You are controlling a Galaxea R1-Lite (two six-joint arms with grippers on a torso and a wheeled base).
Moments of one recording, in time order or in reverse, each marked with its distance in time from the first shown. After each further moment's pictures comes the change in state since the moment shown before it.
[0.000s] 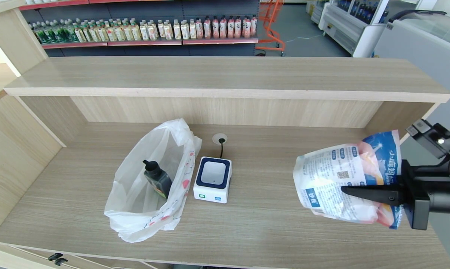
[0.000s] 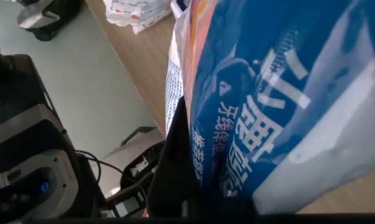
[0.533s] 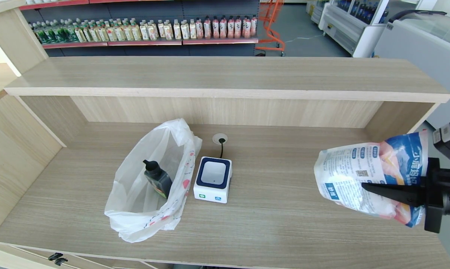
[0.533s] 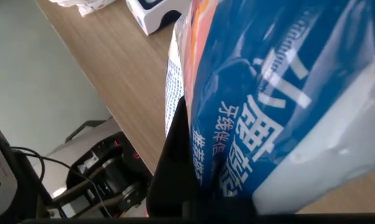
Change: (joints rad) left arm 0.000 0.000 0.000 0.000 0.000 0.001; right arm -0.058 -0.104 0.050 0.001 -0.157 -0.130
